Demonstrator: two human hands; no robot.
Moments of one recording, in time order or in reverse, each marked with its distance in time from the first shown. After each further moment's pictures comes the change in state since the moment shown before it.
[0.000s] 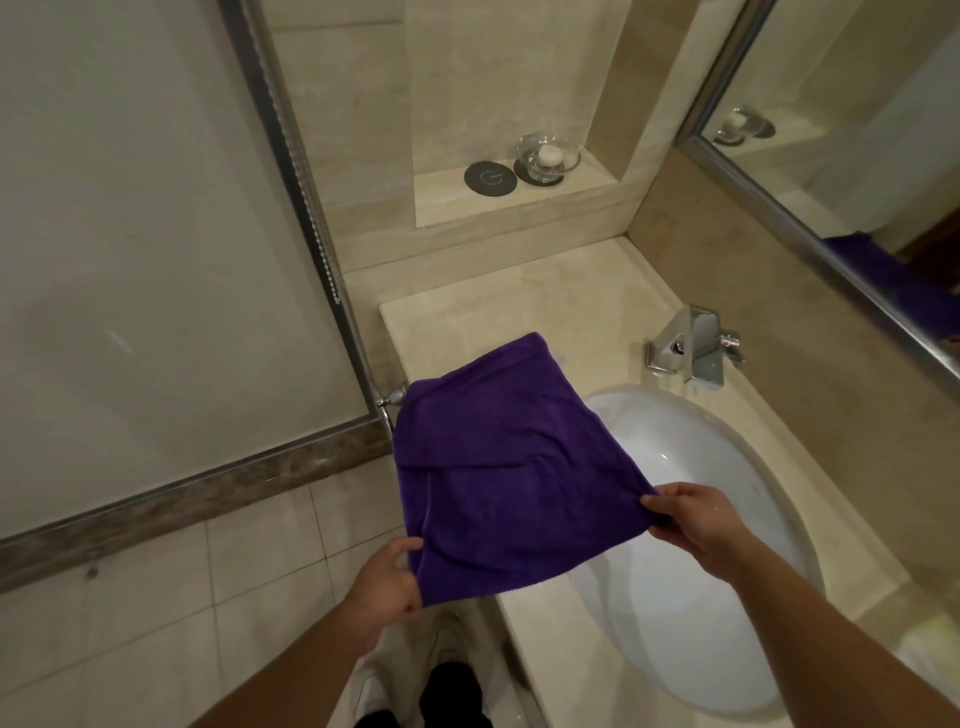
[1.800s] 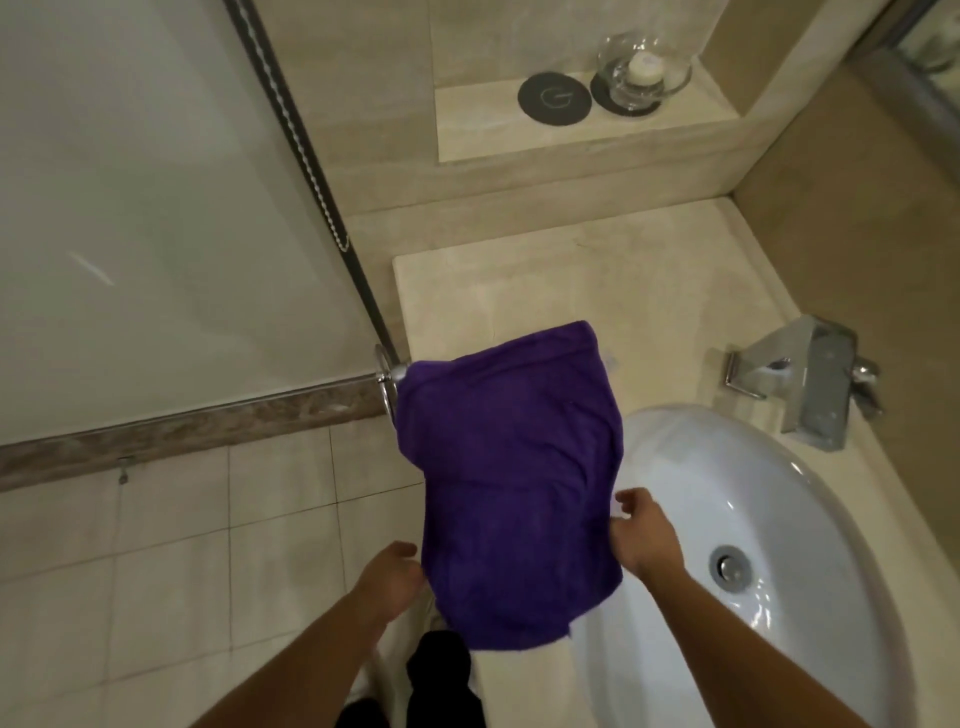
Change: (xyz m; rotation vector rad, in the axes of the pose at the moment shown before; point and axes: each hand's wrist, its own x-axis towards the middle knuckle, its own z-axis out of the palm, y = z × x) left_hand 0.077 0.012 0.041 0.059 0.095 -0.238; right_hand 0.101 0.019 0.086 -0.621 -0.057 -0.082
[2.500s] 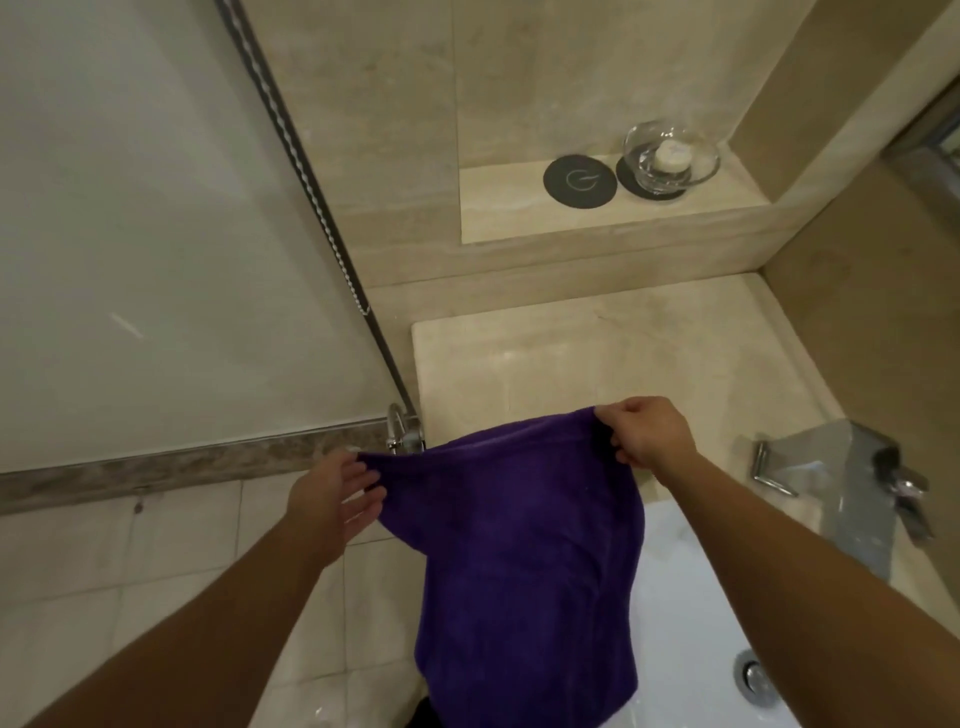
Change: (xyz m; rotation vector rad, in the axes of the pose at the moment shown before) left_hand -0.007 0.139 -0.096 -0.834 0.209 0.082; right_hand 0.085 -0.185 -0.076 0.072 0.001 -0.159
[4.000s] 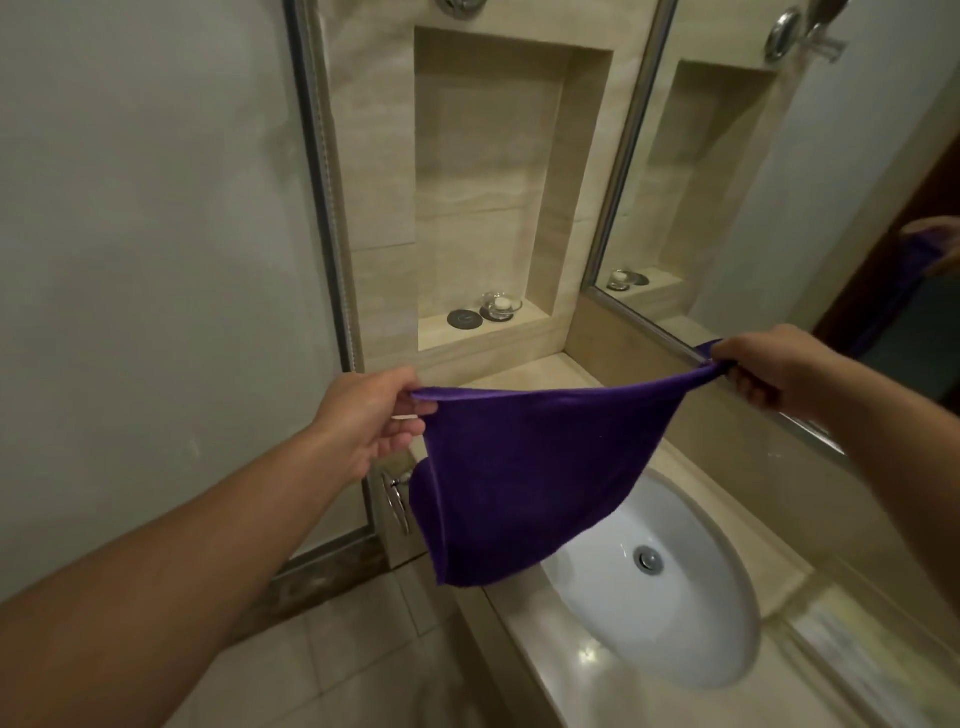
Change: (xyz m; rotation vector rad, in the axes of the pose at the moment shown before) left_hand -0.360 0.033 -0.158 0.402 -0.533 0.682; right_hand -0.472 0.002 -0.188 0.362 0.478 -0.021
